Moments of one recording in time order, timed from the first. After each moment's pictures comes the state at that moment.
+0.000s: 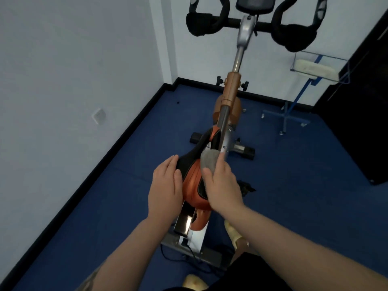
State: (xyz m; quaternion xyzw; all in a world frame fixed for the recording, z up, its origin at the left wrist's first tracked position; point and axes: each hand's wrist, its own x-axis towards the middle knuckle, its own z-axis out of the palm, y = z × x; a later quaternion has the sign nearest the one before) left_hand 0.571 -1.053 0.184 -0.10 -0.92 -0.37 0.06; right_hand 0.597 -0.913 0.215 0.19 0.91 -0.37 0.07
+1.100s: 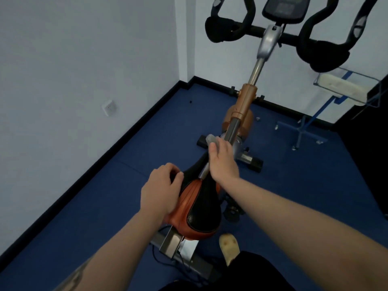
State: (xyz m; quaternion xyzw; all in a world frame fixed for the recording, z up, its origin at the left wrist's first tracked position) left_hand 0.520 -1.033 0.195 0.02 -0.94 -0.33 -0.02; right_hand 0.469 -0.858 0.190 0.15 0.91 -0.39 0.03
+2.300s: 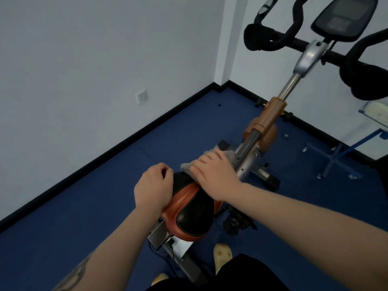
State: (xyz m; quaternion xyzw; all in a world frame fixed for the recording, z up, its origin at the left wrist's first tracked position) left_hand 0.529 -1.023 0.193 0.23 -0.93 -0.30 0.03; right_hand 0.470 -0.854 0.198 -0.32 0.95 -0.06 0.01
